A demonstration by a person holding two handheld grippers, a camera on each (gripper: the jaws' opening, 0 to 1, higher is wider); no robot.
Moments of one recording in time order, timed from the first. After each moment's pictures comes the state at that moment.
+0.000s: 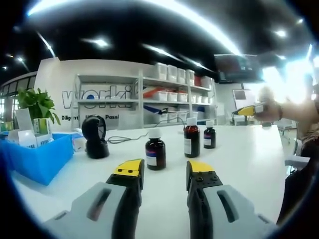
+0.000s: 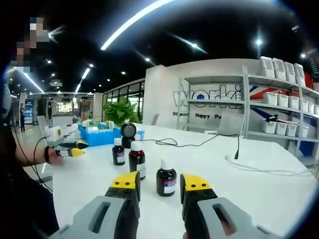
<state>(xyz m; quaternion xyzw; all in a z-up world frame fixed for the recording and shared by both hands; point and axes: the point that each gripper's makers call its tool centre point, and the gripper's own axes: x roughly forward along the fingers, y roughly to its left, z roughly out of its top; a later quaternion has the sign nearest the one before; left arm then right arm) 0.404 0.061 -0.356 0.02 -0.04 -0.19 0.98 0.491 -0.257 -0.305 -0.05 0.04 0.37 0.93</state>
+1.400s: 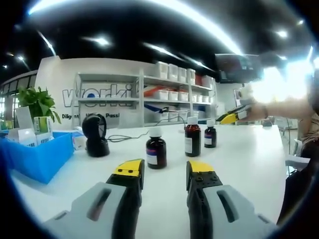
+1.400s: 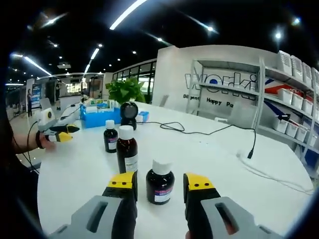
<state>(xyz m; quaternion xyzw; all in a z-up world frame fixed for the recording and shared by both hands) 0.405 0.063 -0.359 0.02 -0.03 -0.19 0.98 0.558 -0.215 -0.334 -0.12 0.11 0.41 0.90</state>
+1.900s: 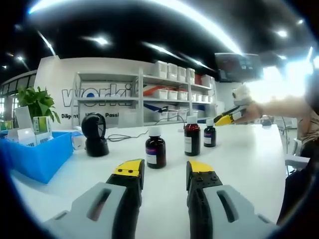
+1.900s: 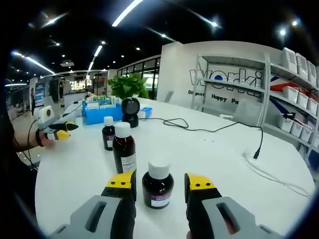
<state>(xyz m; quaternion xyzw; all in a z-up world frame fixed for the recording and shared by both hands) 0.406 0.062 -0.359 0.02 -0.03 -0.19 0.98 0.565 -0.201 -0.343 -0.13 0.12 0.43 0.88</state>
